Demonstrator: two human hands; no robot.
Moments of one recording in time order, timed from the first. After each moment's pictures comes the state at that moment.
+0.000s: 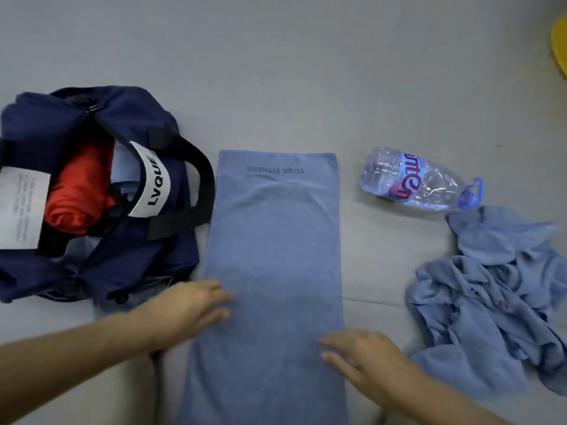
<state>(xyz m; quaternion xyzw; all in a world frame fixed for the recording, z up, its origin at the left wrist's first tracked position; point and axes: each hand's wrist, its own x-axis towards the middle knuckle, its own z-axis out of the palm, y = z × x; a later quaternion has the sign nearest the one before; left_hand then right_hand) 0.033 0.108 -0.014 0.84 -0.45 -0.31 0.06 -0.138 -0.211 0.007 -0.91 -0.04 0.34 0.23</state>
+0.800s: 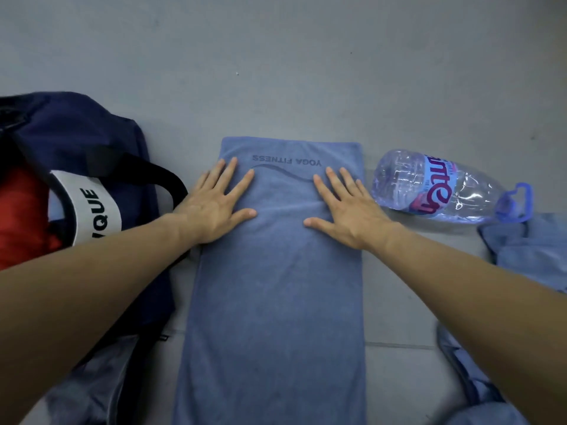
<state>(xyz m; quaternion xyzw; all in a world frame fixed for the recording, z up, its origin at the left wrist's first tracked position) 0.227 -0.014 -0.099 0.91 -0.35 -0.22 -0.04 0.116 -0.287 -0.095 -0.97 0.01 0.23 0.05</state>
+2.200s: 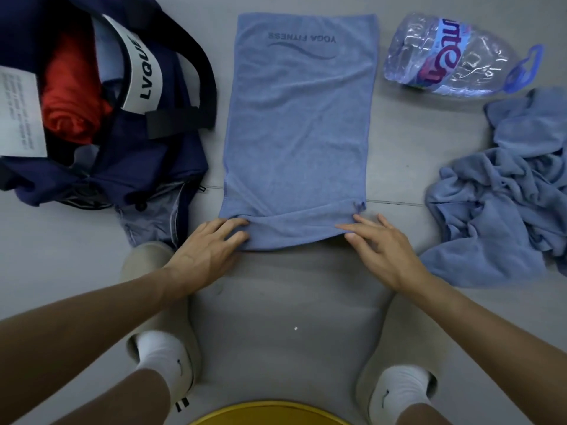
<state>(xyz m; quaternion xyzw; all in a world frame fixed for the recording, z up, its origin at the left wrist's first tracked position) -0.055 0.135 -0.081 0.87 -0.46 -0.19 0.05 -0.175 -0.212 -0.062 -0.91 0.09 0.15 0.37</state>
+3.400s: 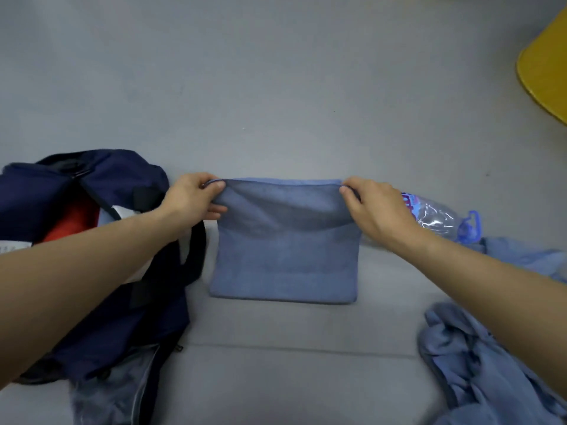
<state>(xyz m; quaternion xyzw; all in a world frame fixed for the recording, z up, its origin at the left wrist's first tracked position) 0.232 -0.008 0.022 0.83 -0.01 -0.23 0.51 0.106 -0.303 0.027 -0.97 0.13 -0.02 0.21</state>
